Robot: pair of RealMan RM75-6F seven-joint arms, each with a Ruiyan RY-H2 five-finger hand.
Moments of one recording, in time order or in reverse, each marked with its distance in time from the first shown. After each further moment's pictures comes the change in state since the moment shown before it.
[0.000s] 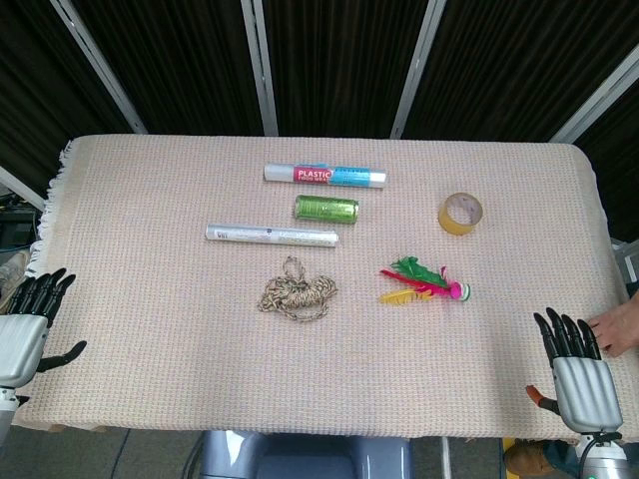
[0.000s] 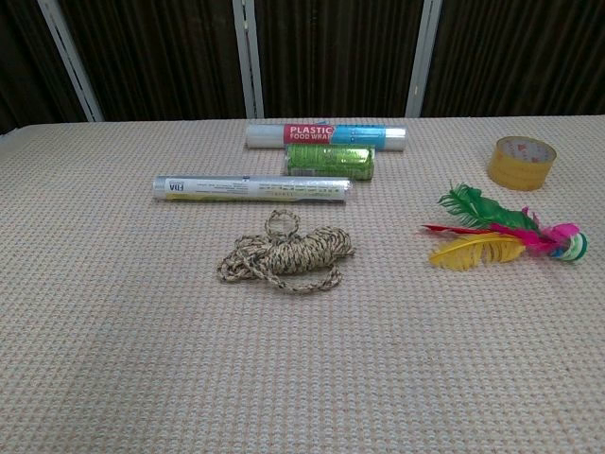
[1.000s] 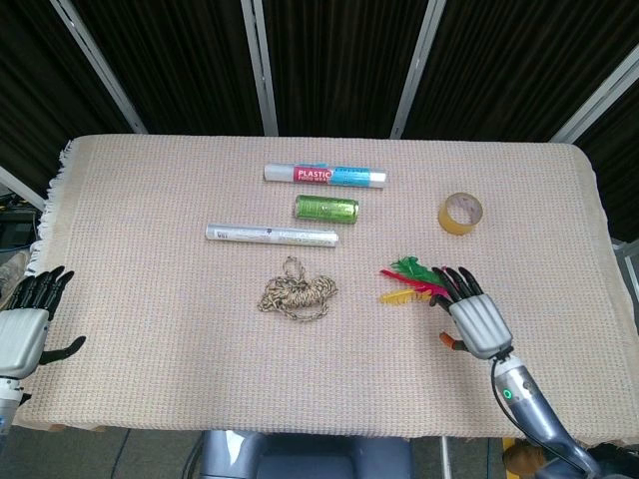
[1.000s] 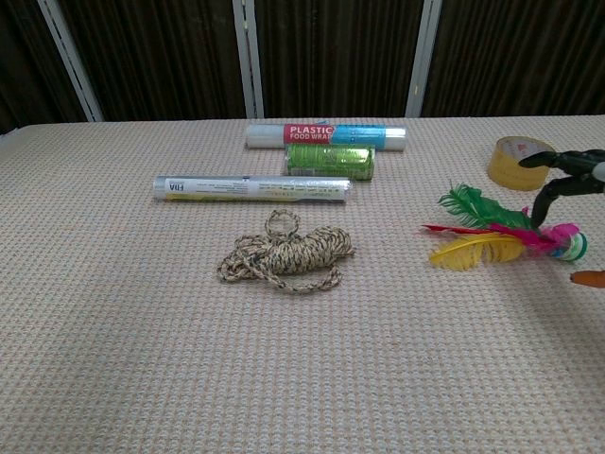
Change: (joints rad) left arm -0.025 -0.032 -0.025 0.041 -0.089 -0.075 0.018; right arm 0.376 -0.267 0.123 0.361 -0.061 -0.394 0.183
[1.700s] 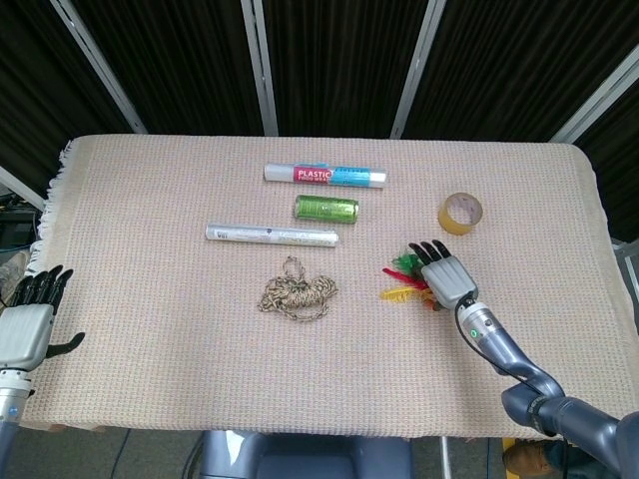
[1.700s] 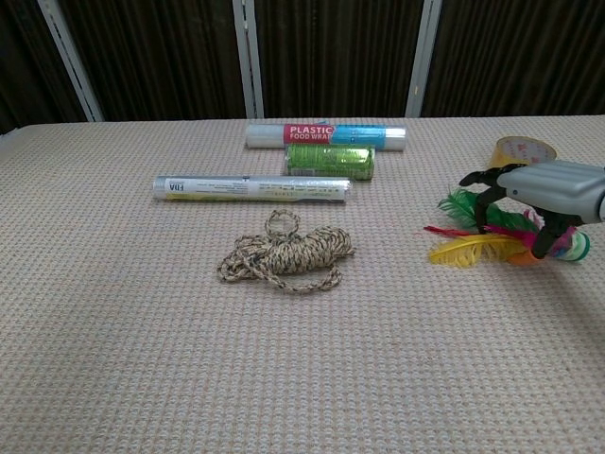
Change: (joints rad) left arm -0.023 -0.060 -0.029 0.027 -0.114 -0.055 0.121; right arm 0.273 -0.173 0.022 0.407 0.076 -0.304 0.132
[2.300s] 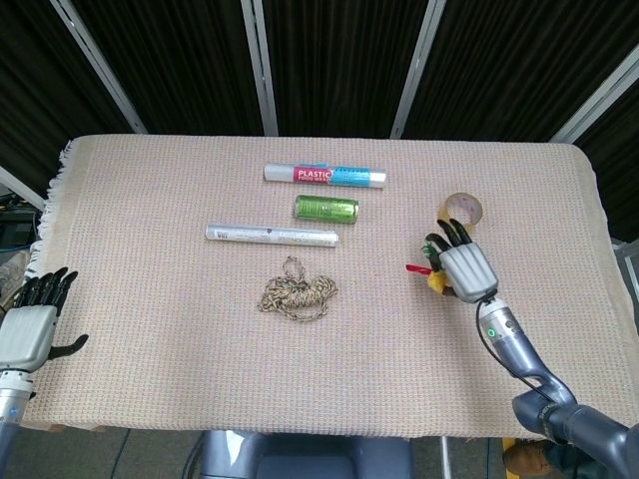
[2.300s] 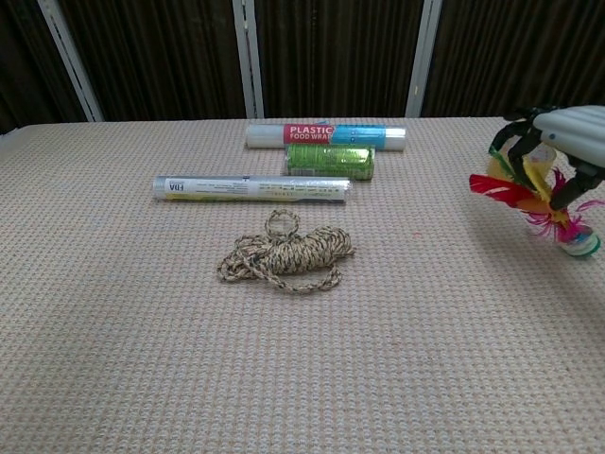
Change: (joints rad) left arm -0.002 0.011 0.014 -0.004 0.028 -0.005 -0.036; right arm -0.064 0.047 0.006 -0.028 -0.020 0.298 0.074
